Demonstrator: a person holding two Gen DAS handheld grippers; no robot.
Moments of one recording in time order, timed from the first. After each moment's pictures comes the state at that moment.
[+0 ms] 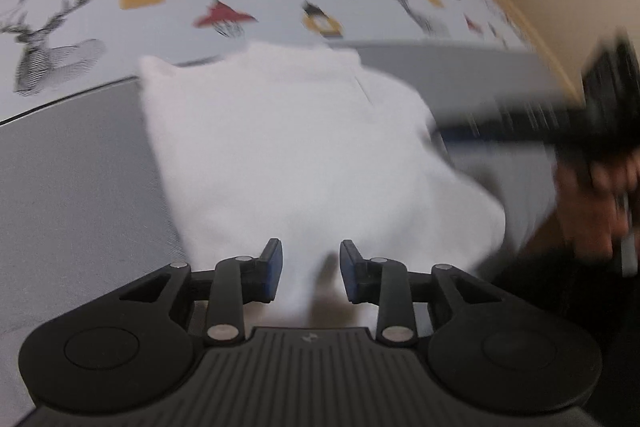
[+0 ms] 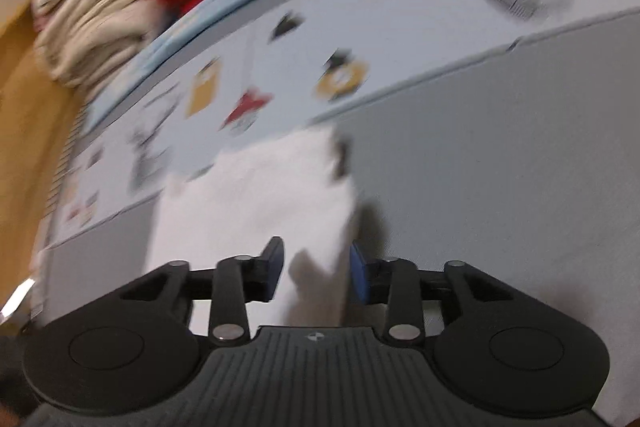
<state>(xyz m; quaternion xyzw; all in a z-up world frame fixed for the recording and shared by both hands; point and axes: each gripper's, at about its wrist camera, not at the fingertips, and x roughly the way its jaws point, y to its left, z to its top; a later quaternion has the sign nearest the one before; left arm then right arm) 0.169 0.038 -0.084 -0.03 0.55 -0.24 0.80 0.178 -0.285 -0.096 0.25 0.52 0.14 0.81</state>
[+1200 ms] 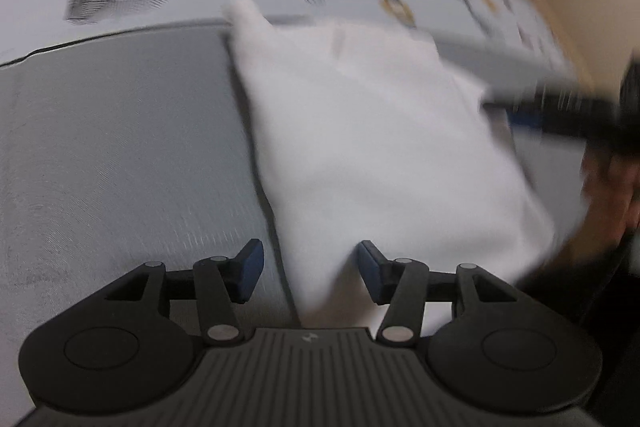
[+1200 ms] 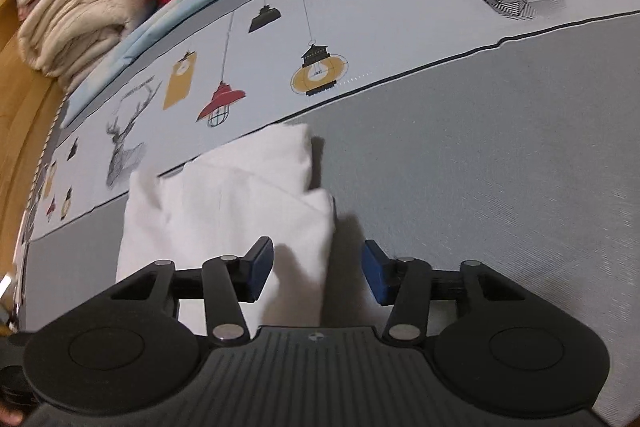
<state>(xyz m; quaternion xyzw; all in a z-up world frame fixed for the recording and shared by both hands) 0.184 0.088 -0.107 -0.08 0.58 -0.18 0.79 0.198 -0.282 -0.103 0.22 0.53 0.09 0.82</state>
